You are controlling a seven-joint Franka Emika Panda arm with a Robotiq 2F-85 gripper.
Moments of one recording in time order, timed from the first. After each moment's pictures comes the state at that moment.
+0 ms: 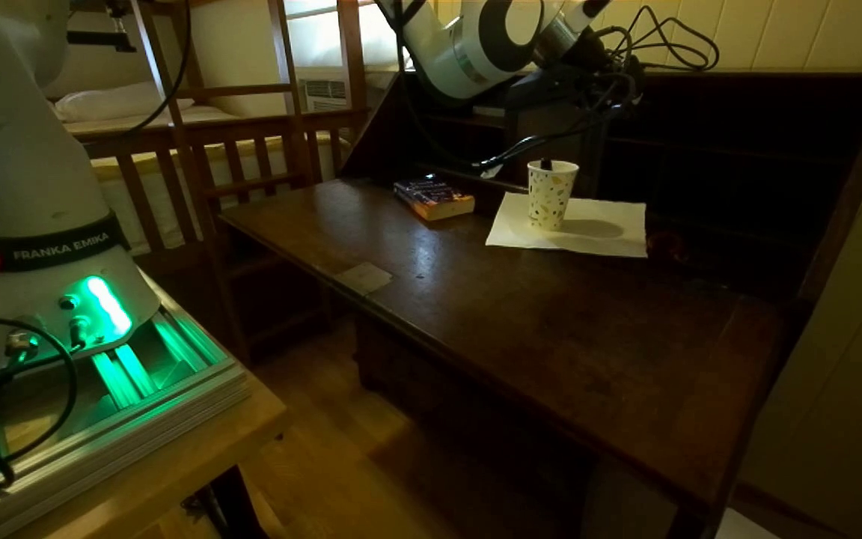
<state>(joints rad) -0.47 0.55 -0.14 -1.86 -0.43 3.38 0.16</state>
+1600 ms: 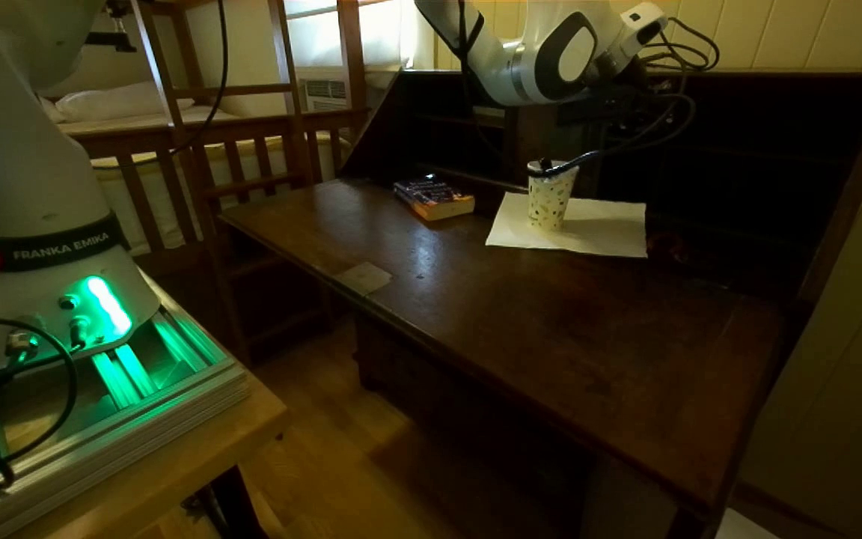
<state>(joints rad) -0.61 0.90 0.12 -1.32 -0.30 3.12 -0.13</state>
